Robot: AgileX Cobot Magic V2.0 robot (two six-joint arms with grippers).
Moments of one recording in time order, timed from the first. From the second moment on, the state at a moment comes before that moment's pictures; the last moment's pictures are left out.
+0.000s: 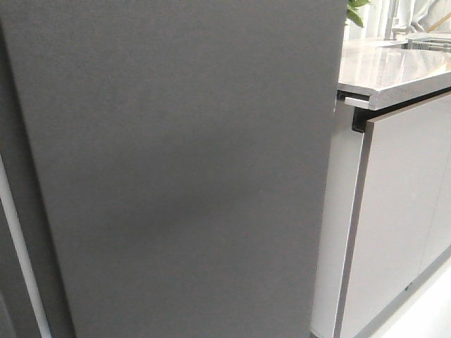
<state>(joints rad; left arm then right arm) -0.05 -0.01 0.00 -0.03 -0.13 -0.02 0.38 0.40 -0.67 0.50 0.47 -0.38</state>
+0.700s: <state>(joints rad) -0.05 -0.01 0.00 -0.03 -0.13 -0.02 0.34 0.37 -0.62 0.46 0.39 -0.38</state>
